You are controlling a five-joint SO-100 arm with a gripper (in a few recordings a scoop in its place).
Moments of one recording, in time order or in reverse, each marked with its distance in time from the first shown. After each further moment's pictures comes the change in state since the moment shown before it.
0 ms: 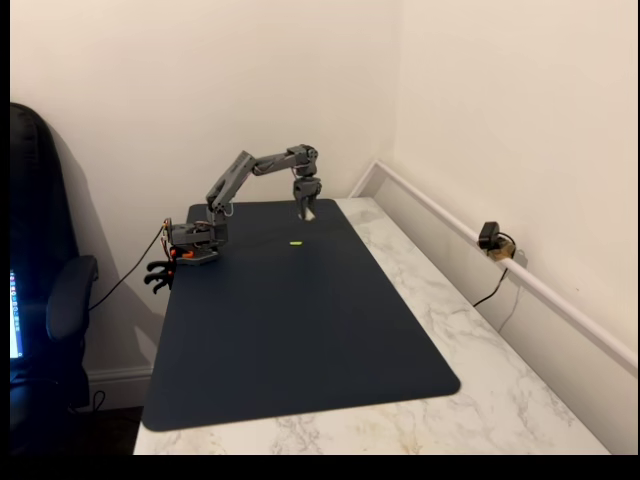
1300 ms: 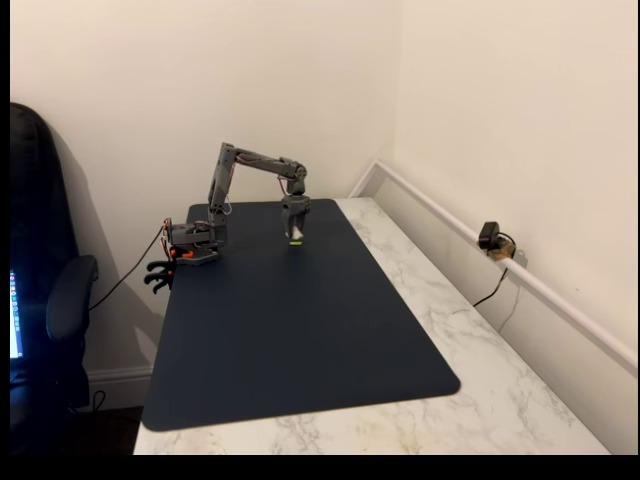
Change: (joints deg) arm -7.8 17.5 46.0 -25.1 6.9
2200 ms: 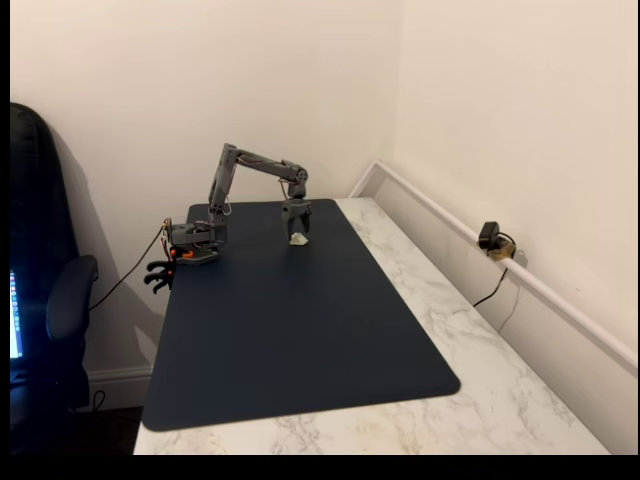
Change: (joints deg) arm -1.9 2.5 0.2 2.1 -0.6
